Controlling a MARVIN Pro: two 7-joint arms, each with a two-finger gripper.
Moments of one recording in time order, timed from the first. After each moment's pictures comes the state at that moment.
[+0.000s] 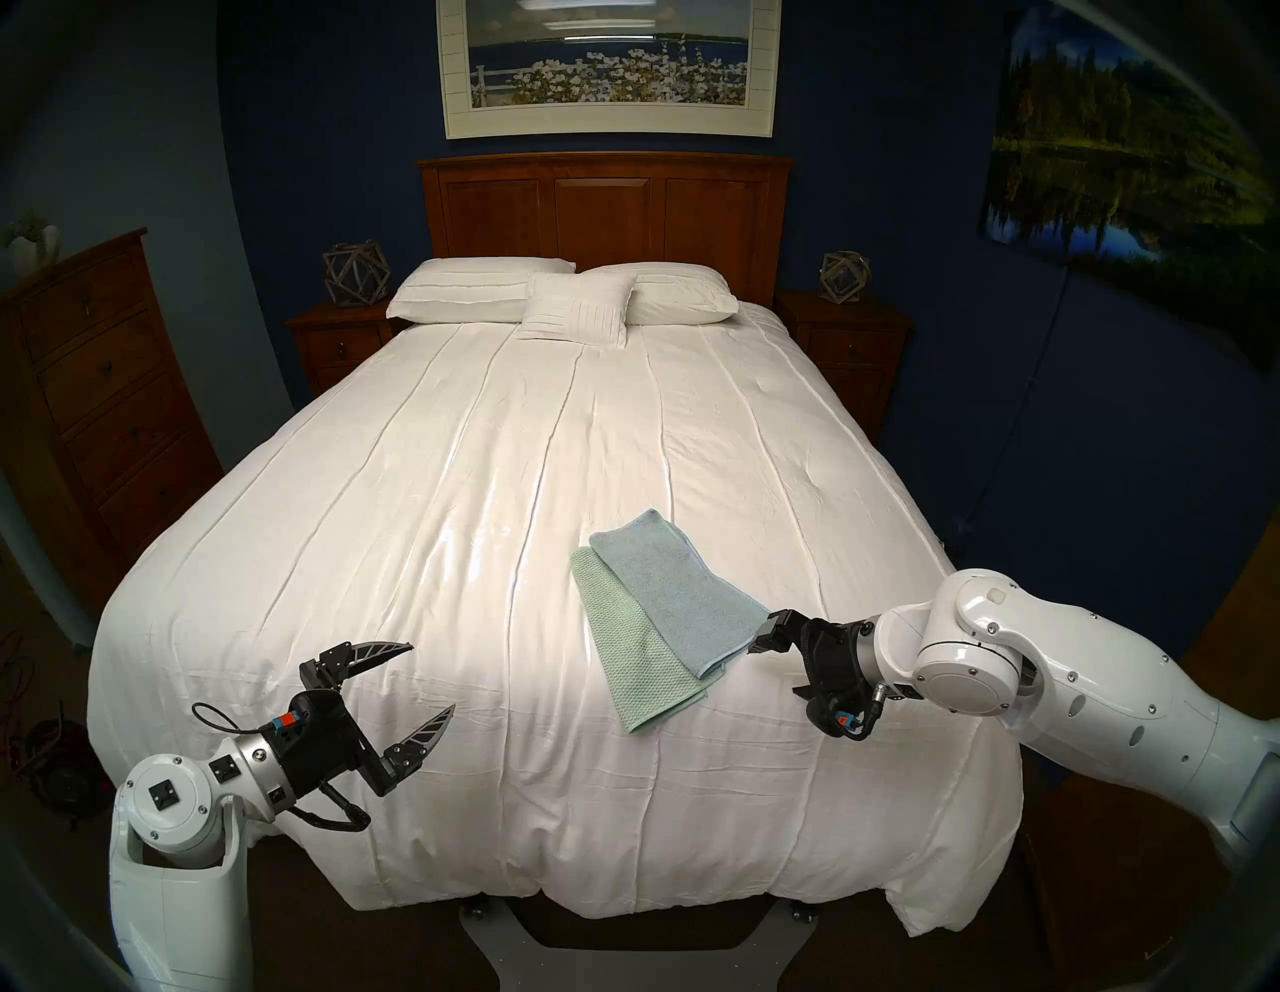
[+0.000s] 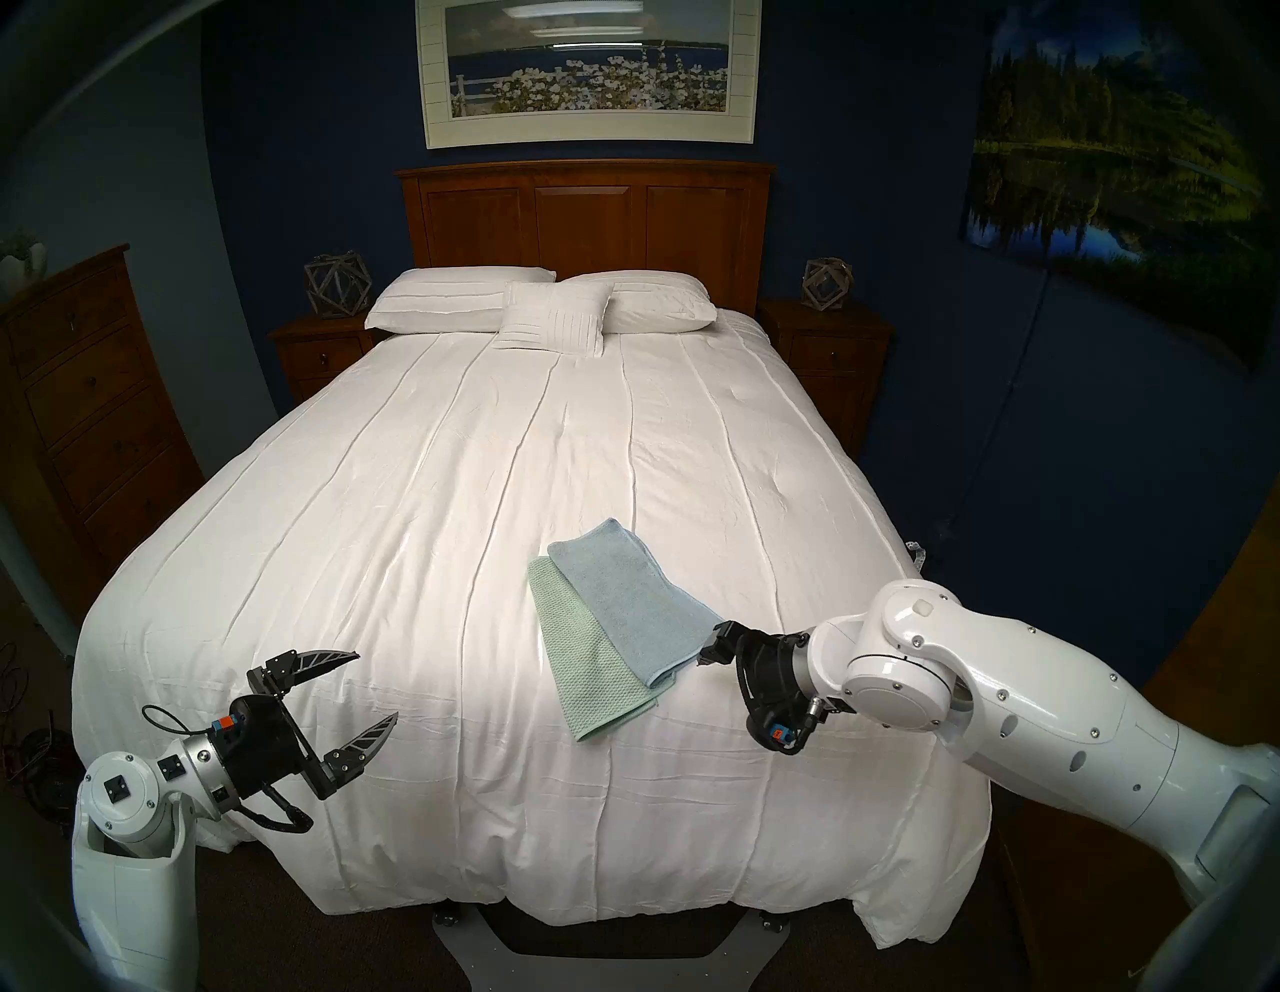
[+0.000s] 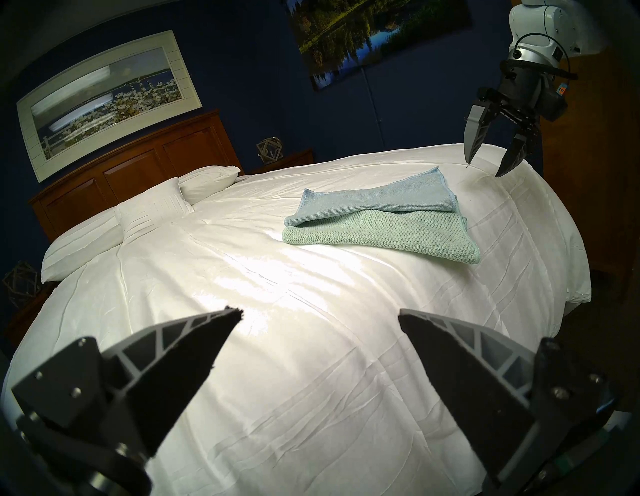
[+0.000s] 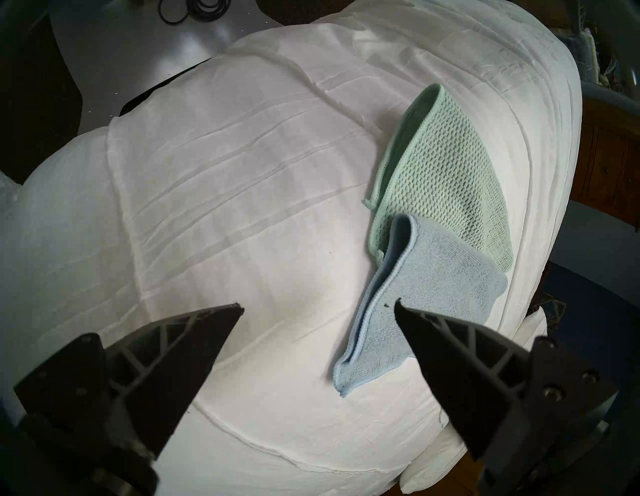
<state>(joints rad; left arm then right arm) 2.00 -1.40 -2.09 -1.91 0.02 -0.18 -1.05 -1.09 -0.53 0.73 -1.93 -0.84 -0.22 0.77</state>
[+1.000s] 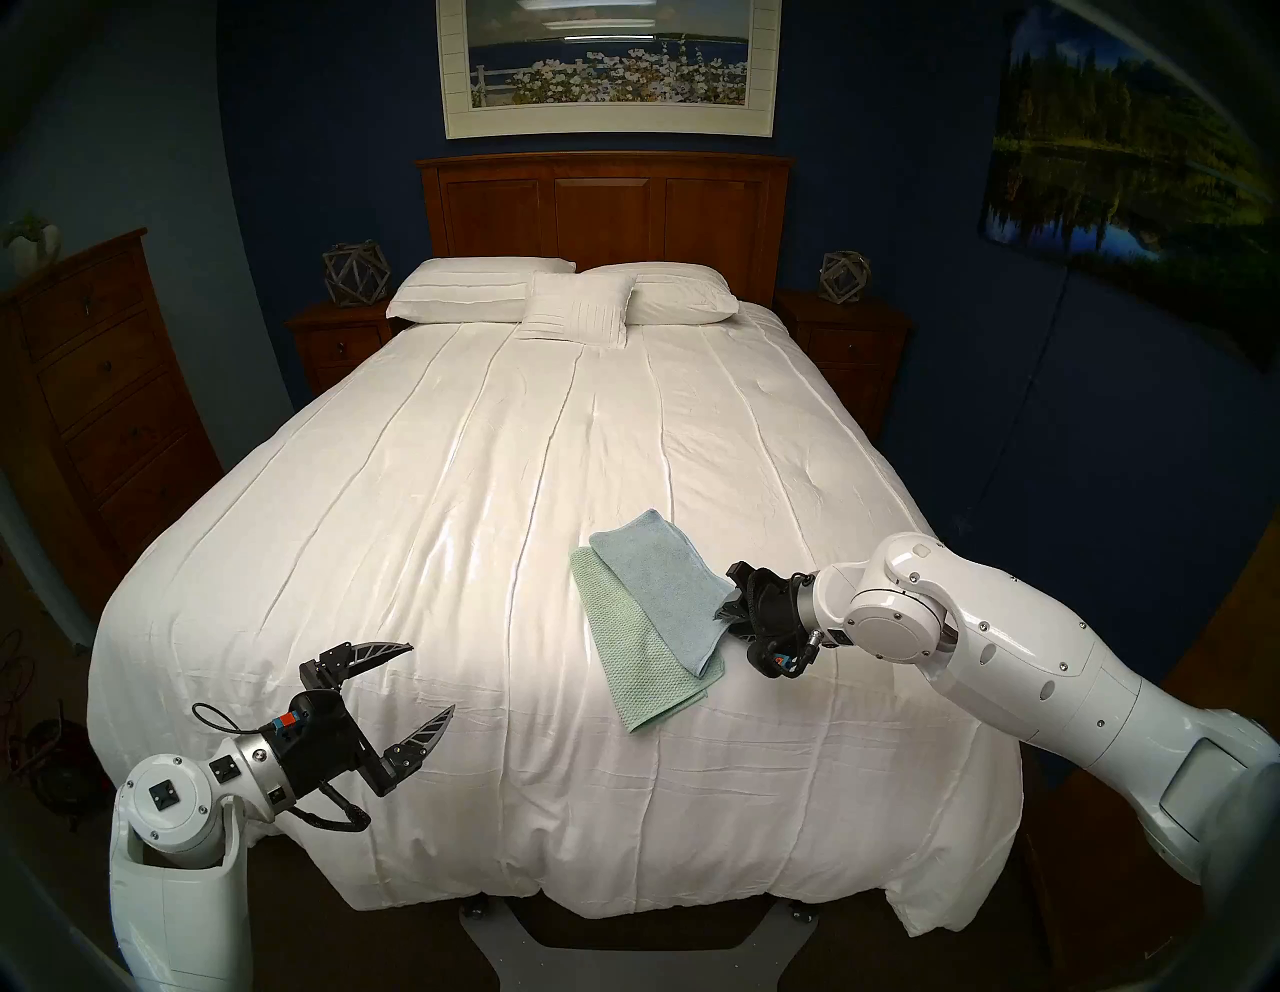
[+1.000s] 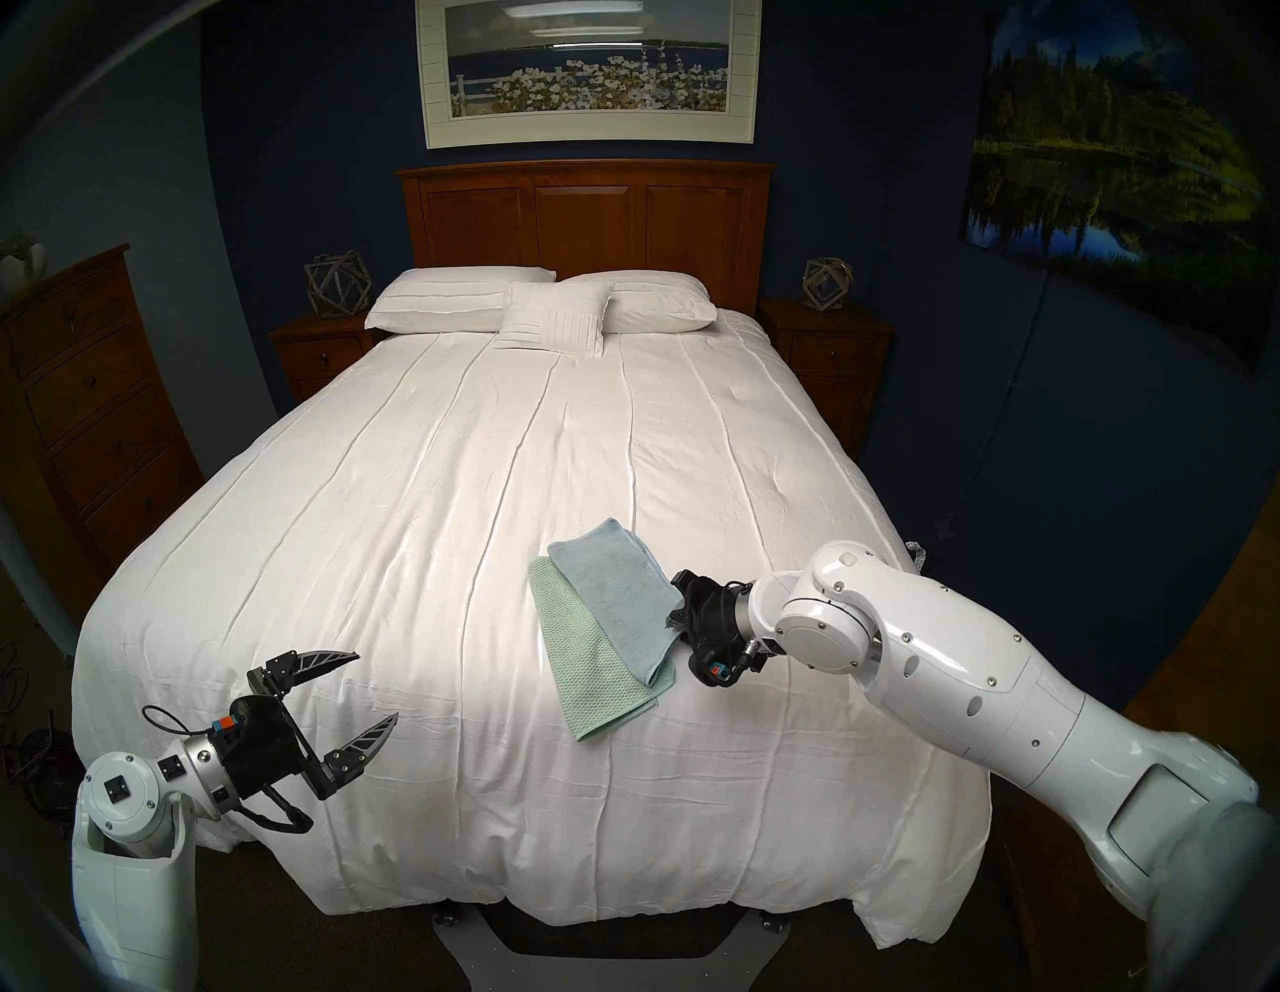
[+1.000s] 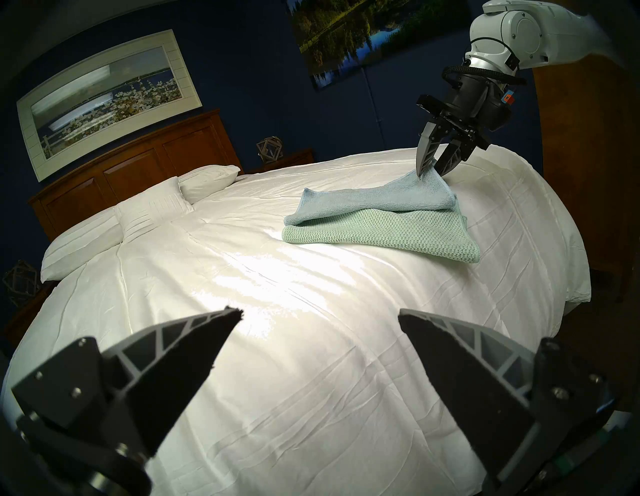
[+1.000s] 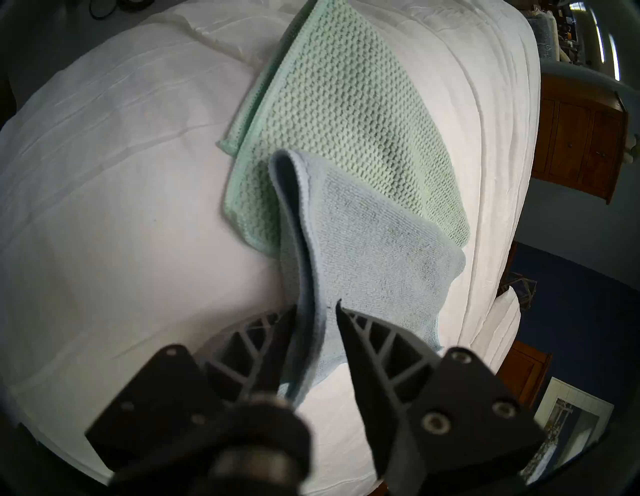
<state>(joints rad) 2.00 -1.40 -2.09 -1.91 0.02 -0.18 -1.05 -0.95 -0.75 0.68 -1.71 -0.85 -0.27 0.75</state>
